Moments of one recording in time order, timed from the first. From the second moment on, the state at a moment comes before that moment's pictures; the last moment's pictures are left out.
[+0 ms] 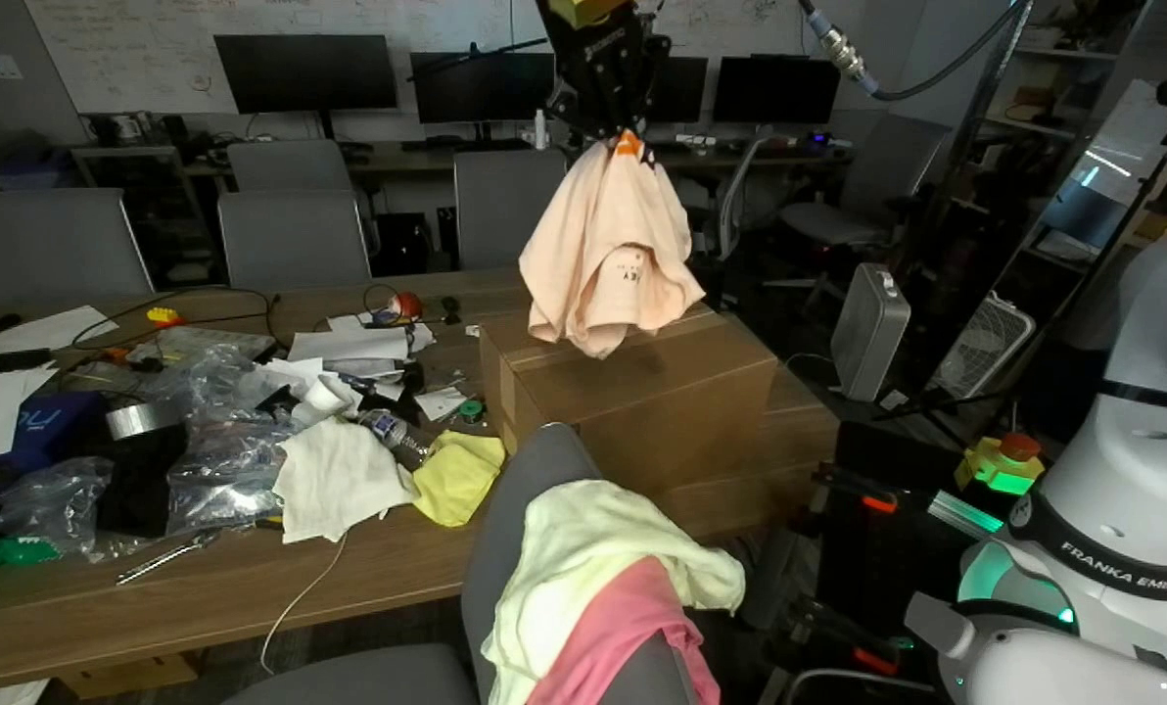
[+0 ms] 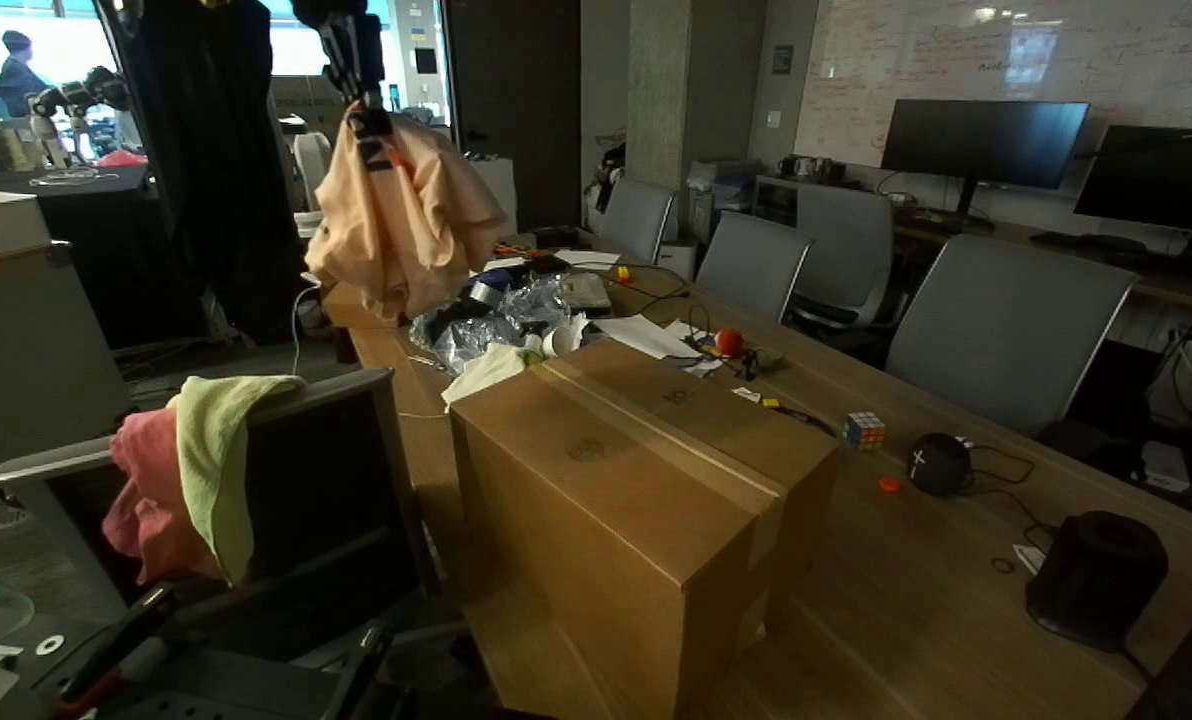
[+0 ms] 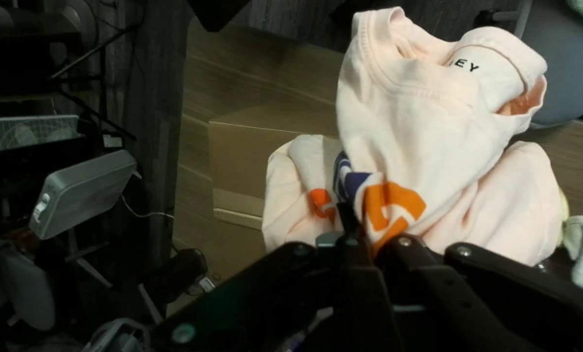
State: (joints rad) arm 0.14 0.04 0.06 -1.68 -0.36 1.44 0.80
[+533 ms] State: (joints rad) arm -0.05 0.03 -0.08 -1.64 -0.33 1.40 0.73
